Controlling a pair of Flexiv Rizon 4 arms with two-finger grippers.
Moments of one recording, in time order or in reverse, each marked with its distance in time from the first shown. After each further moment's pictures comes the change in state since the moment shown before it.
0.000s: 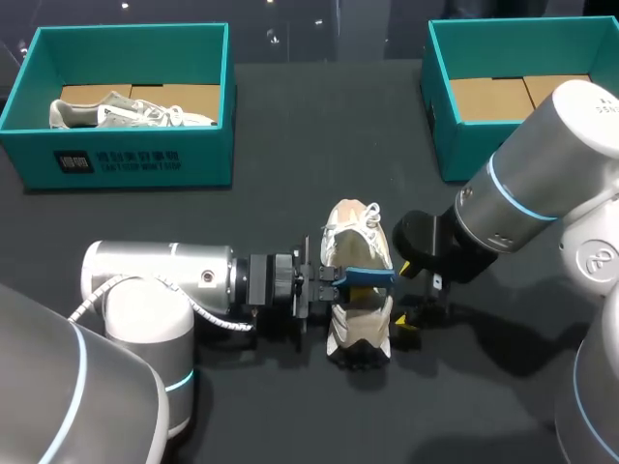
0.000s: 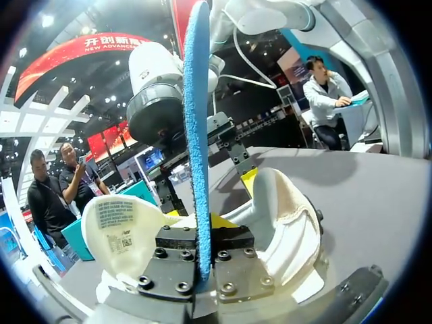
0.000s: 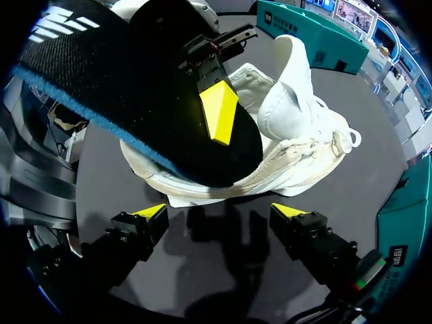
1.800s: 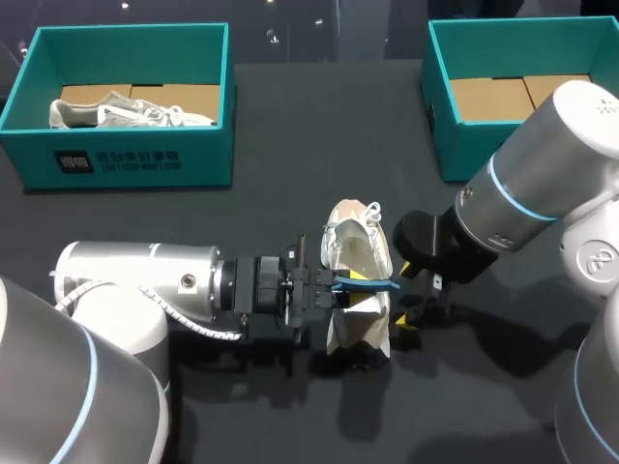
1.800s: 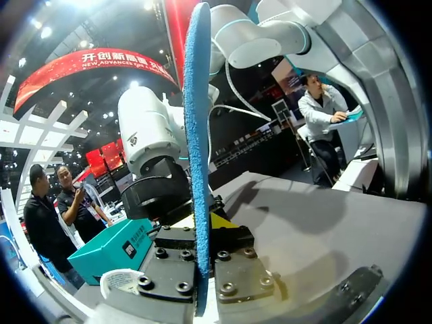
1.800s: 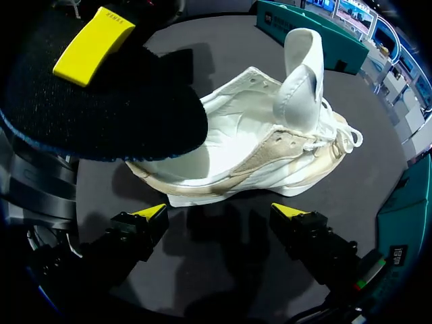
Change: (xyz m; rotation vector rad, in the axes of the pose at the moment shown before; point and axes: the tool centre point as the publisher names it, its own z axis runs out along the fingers) left arm 0.015 -0.089 -0.012 0.100 0.011 0.030; right arm 0.000 -0.001 0.000 -0.001 -0.001 0.000
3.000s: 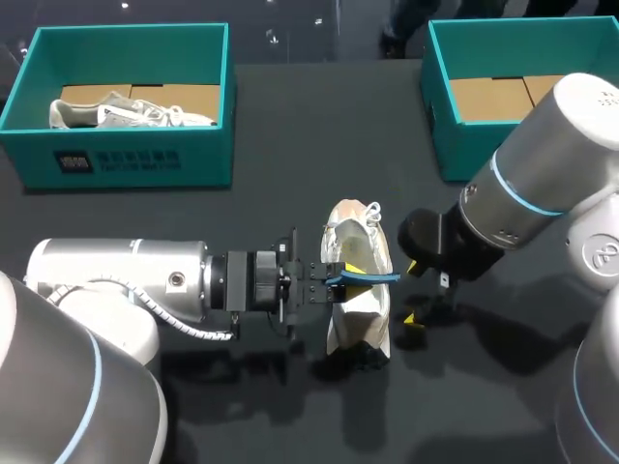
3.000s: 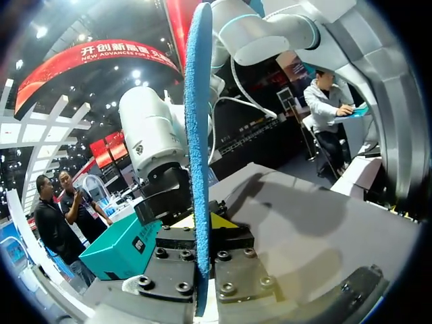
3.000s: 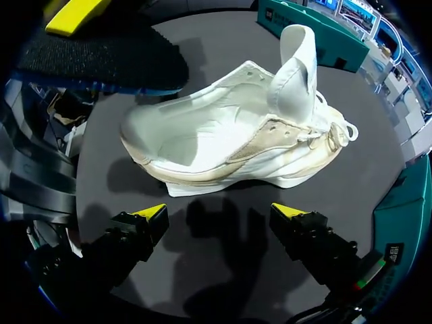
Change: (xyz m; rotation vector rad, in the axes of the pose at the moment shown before) left arm -0.005 -0.027 -0.010 -0.098 -0.035 0.010; right arm -0.002 -0.008 -0.008 0.034 -0.008 -0.013
